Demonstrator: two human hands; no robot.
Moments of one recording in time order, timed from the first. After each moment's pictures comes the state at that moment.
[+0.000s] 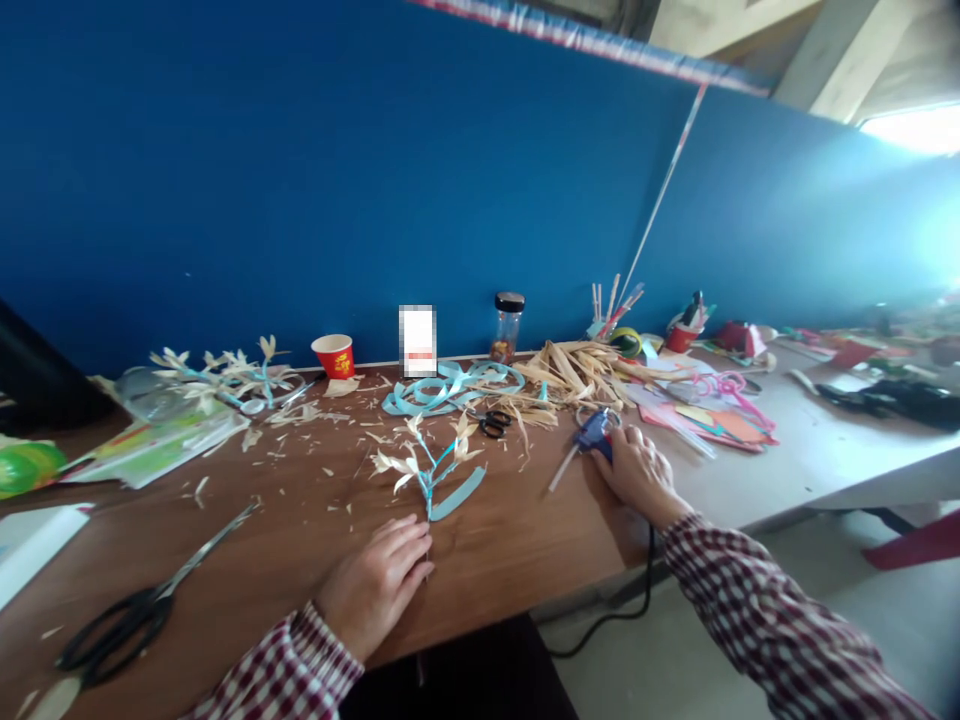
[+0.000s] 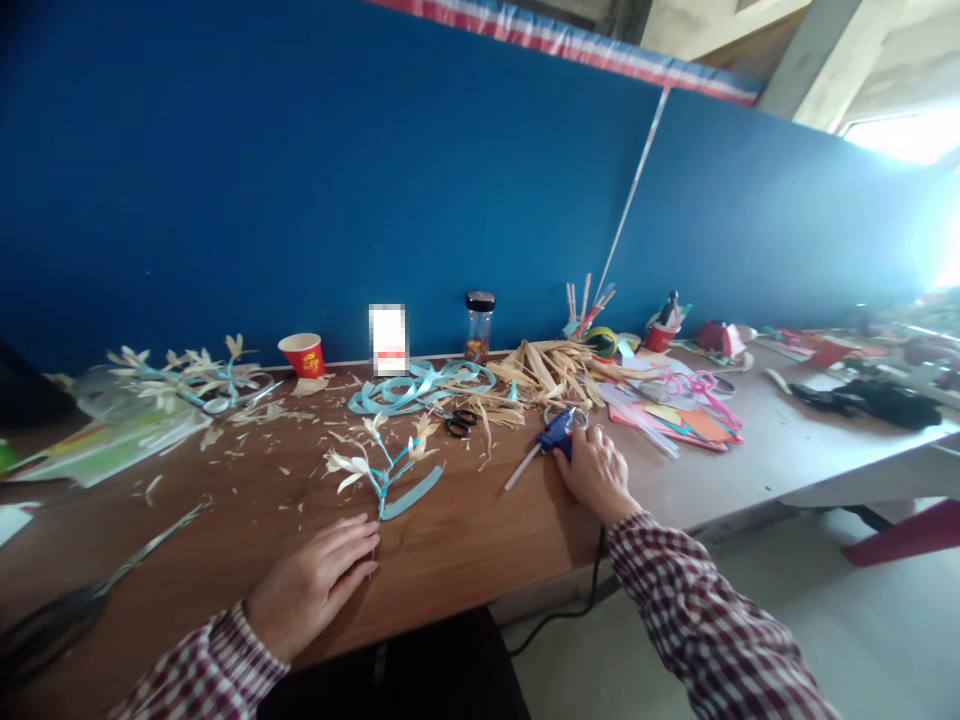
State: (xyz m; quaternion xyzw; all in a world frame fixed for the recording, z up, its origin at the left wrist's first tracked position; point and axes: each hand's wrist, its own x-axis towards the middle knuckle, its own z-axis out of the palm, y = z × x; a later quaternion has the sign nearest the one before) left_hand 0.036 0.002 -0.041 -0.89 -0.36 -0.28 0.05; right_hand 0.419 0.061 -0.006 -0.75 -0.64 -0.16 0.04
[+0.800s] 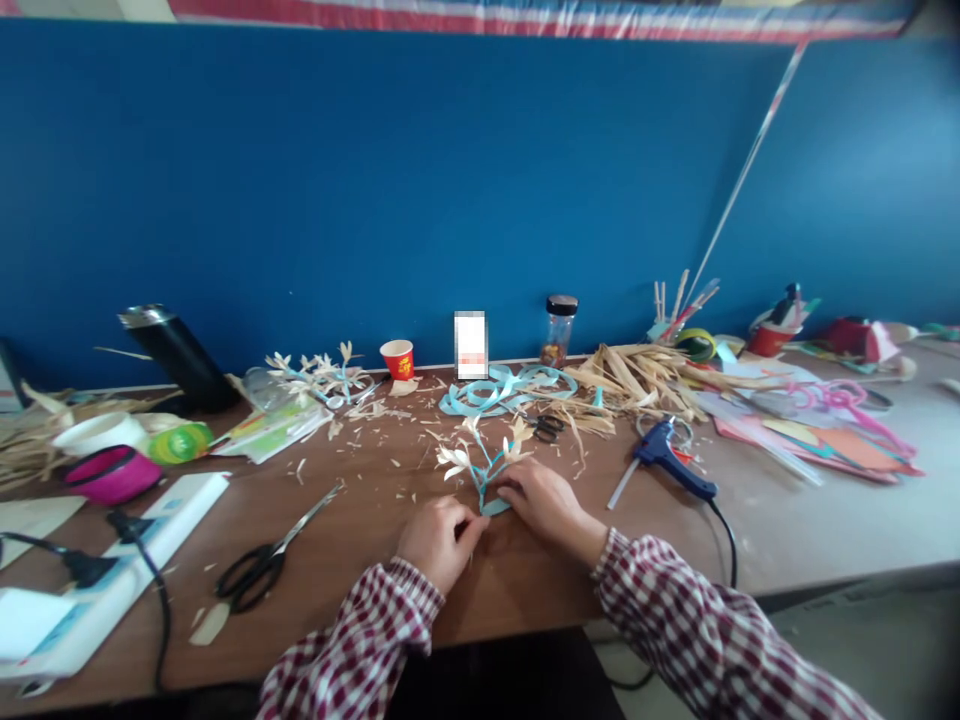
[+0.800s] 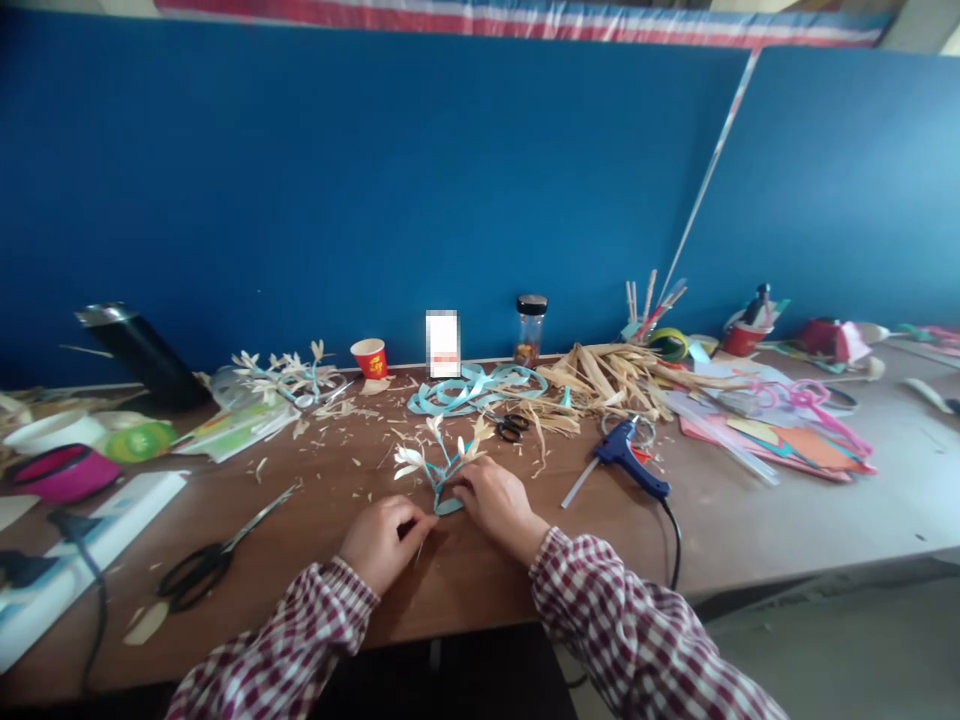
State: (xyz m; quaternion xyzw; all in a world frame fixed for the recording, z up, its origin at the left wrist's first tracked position) left_hand 0.049 0.014 -0.015 -0.76 -0.60 -0.22 -0.13; right_hand 0.235 0.060 -0.005 -0.49 -0.83 0.17 0.20
